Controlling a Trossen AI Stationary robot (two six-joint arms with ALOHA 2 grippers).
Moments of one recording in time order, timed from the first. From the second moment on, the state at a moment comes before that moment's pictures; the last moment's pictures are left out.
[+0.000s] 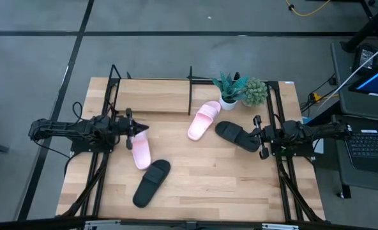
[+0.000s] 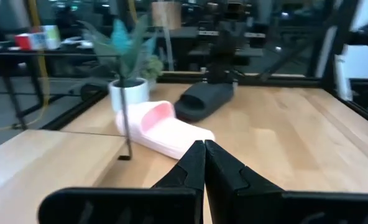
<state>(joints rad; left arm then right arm) 0.02 0.12 0.01 0.03 -0.12 0.00 0.14 0.05 0.01 0.03 0.06 -0.04</state>
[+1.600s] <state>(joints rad) 0.02 0.12 0.01 0.01 -0.04 0.04 0.14 0.05 0.01 0.03 0.06 -0.04</state>
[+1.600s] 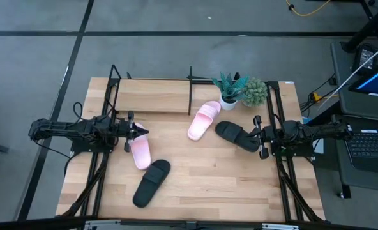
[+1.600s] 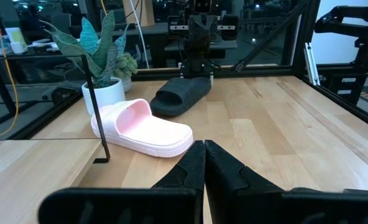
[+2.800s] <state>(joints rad) 0.02 0.12 0.01 0.01 -0.04 0.00 0.14 0.05 0.01 0.03 0.06 -0.03</state>
